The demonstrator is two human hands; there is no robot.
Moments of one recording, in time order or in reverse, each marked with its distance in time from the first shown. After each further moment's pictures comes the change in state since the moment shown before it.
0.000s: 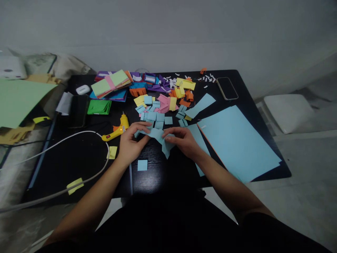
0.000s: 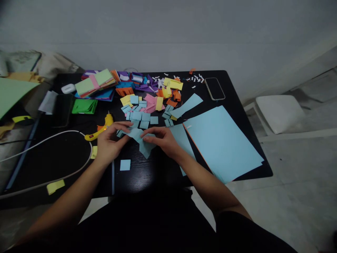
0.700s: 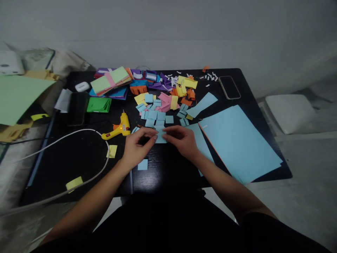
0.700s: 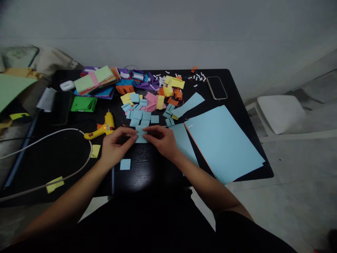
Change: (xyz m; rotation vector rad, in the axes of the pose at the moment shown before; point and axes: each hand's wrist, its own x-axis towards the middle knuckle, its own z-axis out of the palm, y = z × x) left_hand -0.013 0.008 0.011 0.043 -0.052 -0.056; right_hand -0.001 0.012 0.011 -0.173 0.186 -0.153
